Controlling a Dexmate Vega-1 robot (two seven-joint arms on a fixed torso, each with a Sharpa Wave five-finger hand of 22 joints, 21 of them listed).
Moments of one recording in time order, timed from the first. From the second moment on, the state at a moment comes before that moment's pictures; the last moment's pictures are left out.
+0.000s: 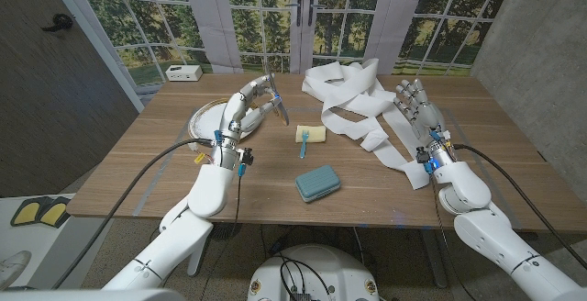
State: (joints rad) left arm 1.25 0.54 0.29 -1.89 -0.06 -0.43 0.37; left_hand 1.26 0.14 0.33 -0.16 0.37 0.60 -0.16 0.24 0.21 0.57 -0.04 0.77 0.55 0.51 -0.05 0.26 0.45 0.20 0.02 0.20 0.17; right arm -1.26 -0.62 -0.19 -1.73 0.59 0.52 -0.07; right_hand 0.41 0.15 -0.12 0.01 0.20 0.11 0.03 0.20 0.18 0.21 0.04 0.22 0.20 0.00 -0.02 0.19 0.19 0.13 0.11 0.19 0.17
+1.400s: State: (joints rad) left arm 1.15 0.58 0.33 -1.81 -0.46 -0.42 0.10; left_hand 1.26 0.15 0.34 -0.17 0.35 0.90 -0.12 0.31 0.23 0.55 -0.06 0.81 0.55 0.49 -0.05 0.25 0.49 0.19 0.04 0.20 0.17; right arm -1.29 -0.62 -0.18 -1.75 0.57 0.52 -0.08; right_hand 0.41 0.15 -0.11 0.01 0.20 0.12 0.03 0.20 0.18 0.21 0.04 0.22 0.20 0.00 -0.02 0.19 0.19 0.13 0.11 0.19 0.17
